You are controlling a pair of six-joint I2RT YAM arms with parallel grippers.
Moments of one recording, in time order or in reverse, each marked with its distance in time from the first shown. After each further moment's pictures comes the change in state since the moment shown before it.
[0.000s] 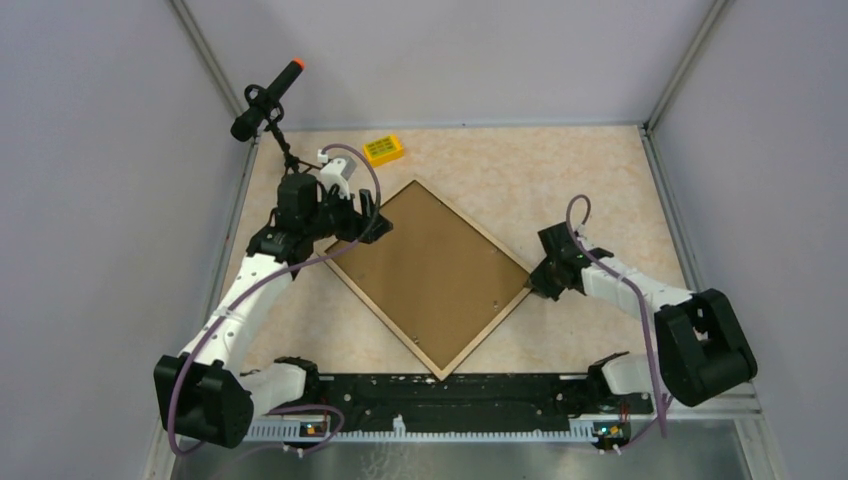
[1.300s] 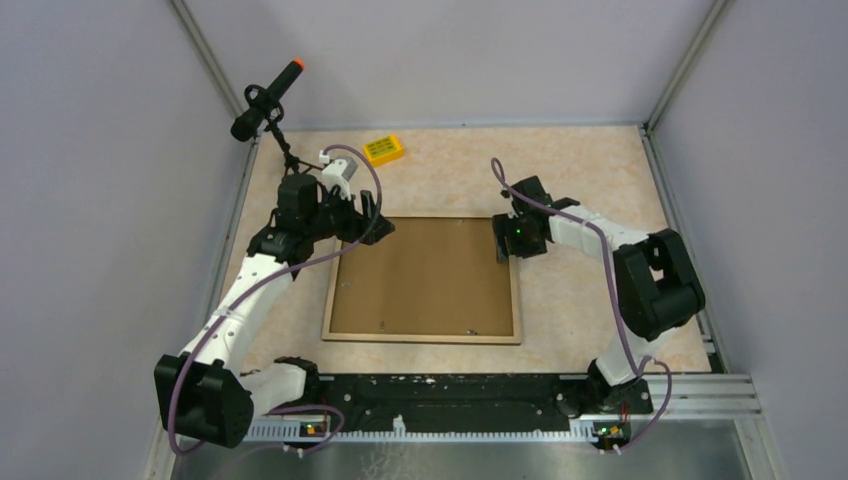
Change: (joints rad) left arm 0.000 0.002 -0.006 0.008 0.031 0.000; right arm 0.002 0.388 0.477 -0.065 -0.151 -0.973
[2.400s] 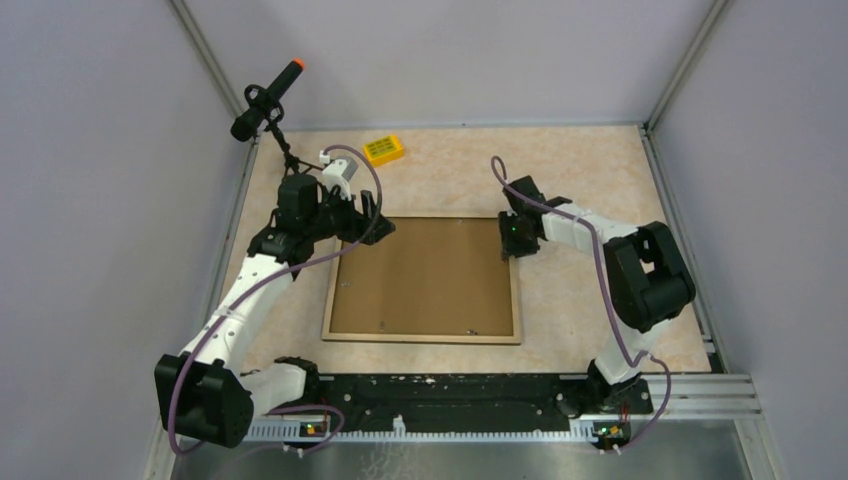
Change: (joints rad) left arm 0.000 0.000 -0.005 0.013 0.006 0.000; right arm 0.017 0.048 0.004 0.025 0.069 0.105
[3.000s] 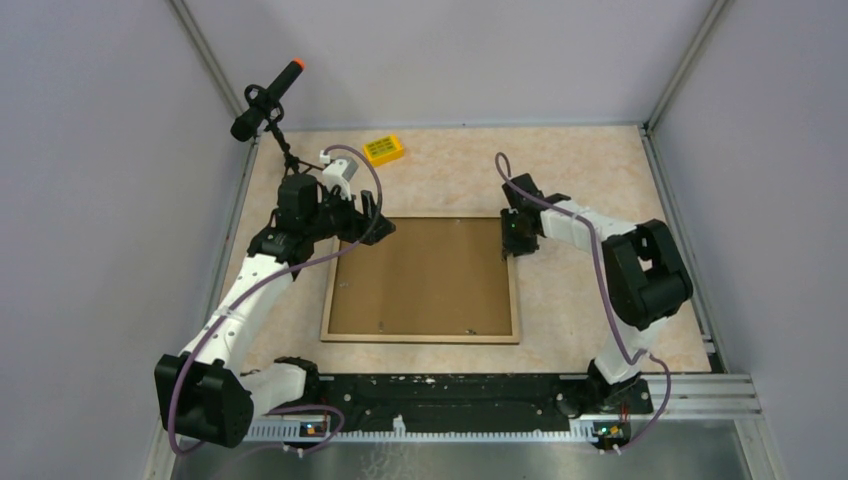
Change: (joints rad) left arm 0.000 0.000 0.000 0.001 0.004 0.000; right arm -0.002 0.010 0.024 -0.028 0.039 0.102
